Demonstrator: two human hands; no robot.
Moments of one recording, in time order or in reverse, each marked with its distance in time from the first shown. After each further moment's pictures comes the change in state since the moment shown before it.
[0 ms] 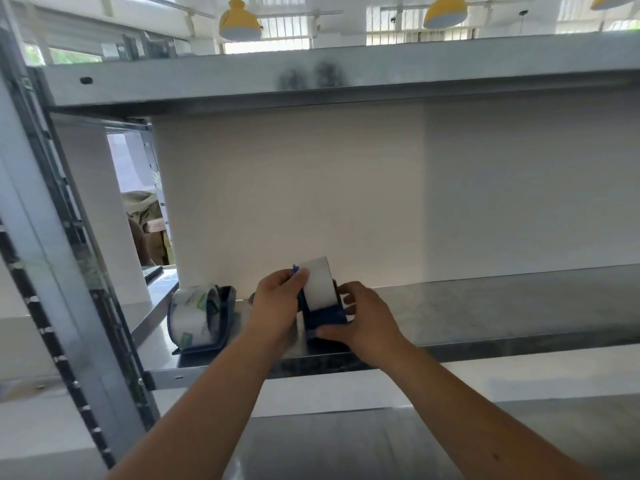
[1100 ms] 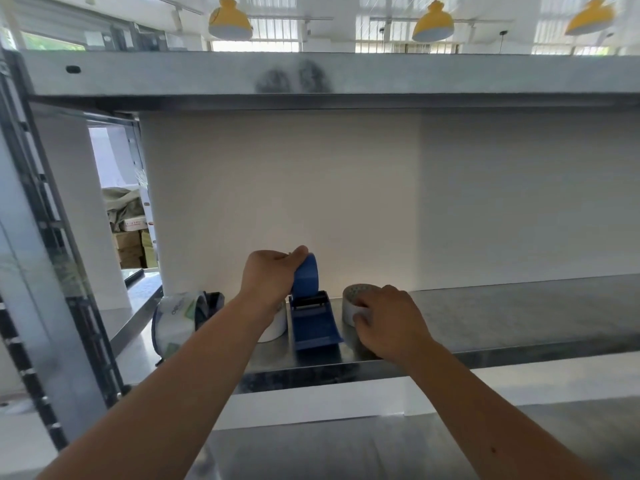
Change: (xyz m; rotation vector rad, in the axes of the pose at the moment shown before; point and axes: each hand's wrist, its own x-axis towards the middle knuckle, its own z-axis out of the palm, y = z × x) left_hand 0.052 0.029 0.000 0.252 0.006 0.045; right_hand 0.022 0.036 -0.033 -0.706 0.148 -0.248
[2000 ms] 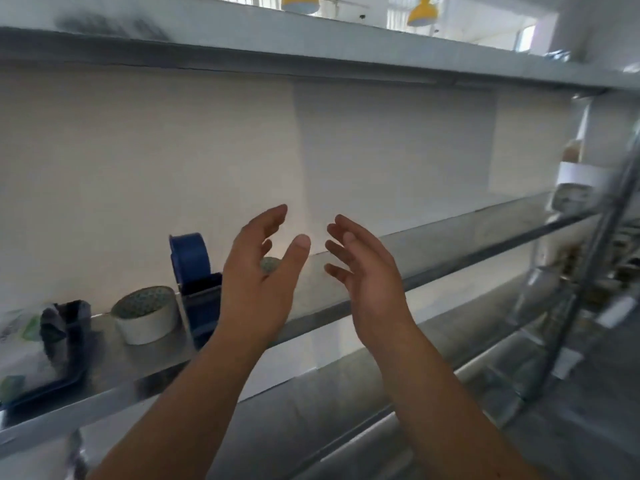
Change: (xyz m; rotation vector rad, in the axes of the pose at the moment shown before) left_hand -0.135 0.020 0.073 -0.120 -0.266 0.558; right_hand -0.087 -0.017 -0.094 1.319 0.542 0.530
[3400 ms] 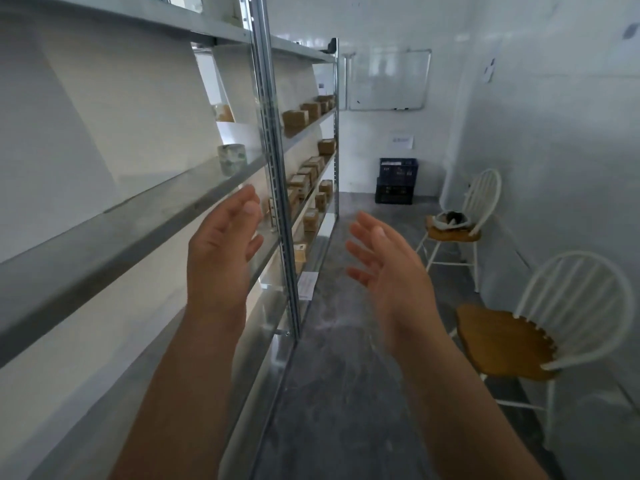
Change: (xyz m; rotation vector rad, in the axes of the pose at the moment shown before) left_hand -0.084 0.141 0.551 -0.799 -0.689 -0.300; right_hand -0.041 -0.141 -0.539 -0.315 0.826 -0.154
